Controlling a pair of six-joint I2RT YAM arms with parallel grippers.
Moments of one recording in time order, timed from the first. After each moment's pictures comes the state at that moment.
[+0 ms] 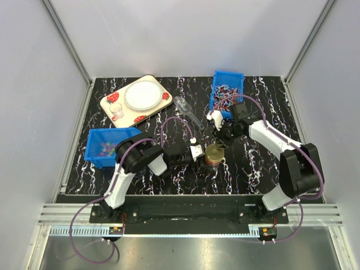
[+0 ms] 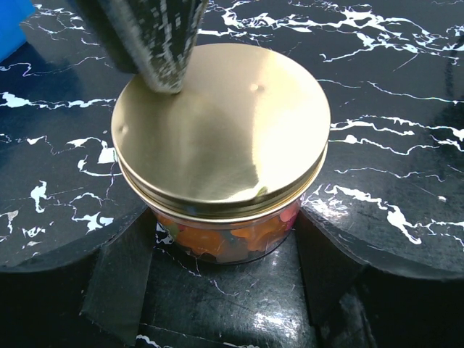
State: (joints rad) left arm -0.84 2.17 0.69 1.34 0.52 0.13; right arm 0.34 1.57 1.06 -0.60 -0.53 -0.57
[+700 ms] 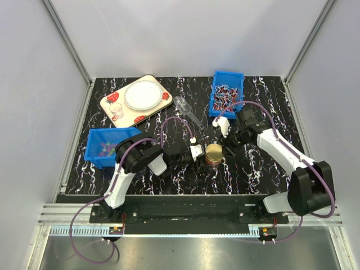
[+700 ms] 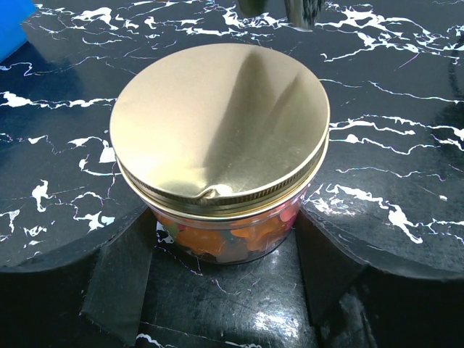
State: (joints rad) left arm -0.84 2.17 0.69 1.34 0.52 0.13; right arm 0.32 1.38 0.95 -0.71 -0.49 -0.58
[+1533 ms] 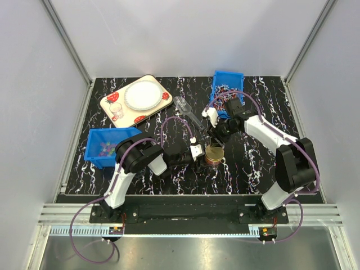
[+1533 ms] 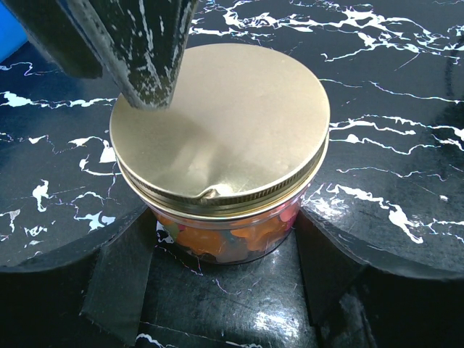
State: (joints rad) left arm -0.84 2.17 0.69 1.34 0.52 0.13; right arm 0.37 1.63 1.15 -0.64 -0.54 -0.57
